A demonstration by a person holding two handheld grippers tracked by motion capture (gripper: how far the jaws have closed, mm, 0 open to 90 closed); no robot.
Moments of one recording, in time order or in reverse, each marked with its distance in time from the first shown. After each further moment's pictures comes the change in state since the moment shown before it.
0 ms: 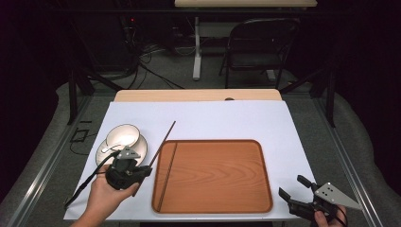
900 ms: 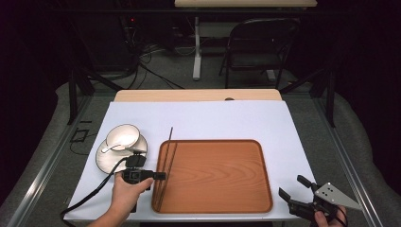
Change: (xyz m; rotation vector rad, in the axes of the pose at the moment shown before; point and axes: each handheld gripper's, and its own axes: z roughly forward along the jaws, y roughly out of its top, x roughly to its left) left arm 0.018 -0.010 0.062 0.124 -0.190 -0.479; right arm 0.000 0.000 0.000 -0.003 0.002 -0.002
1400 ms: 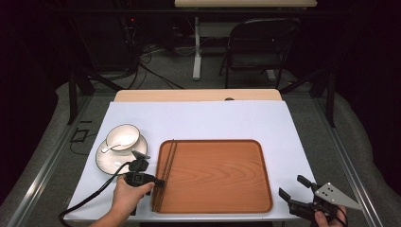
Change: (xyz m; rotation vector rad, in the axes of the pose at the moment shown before) left arm 0.011 -0.004 0.017 0.119 0.056 -0.071; right arm 0.000 0.000 0.000 0.000 0.001 0.004
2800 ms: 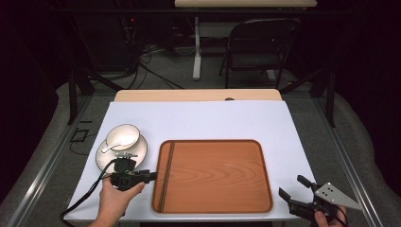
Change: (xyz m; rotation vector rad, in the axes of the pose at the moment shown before) left arm -0.005 -0.020 -0.046 -0.293 0.074 0.255; right arm 0.000 0.000 0.000 0.000 -0.002 -0.001
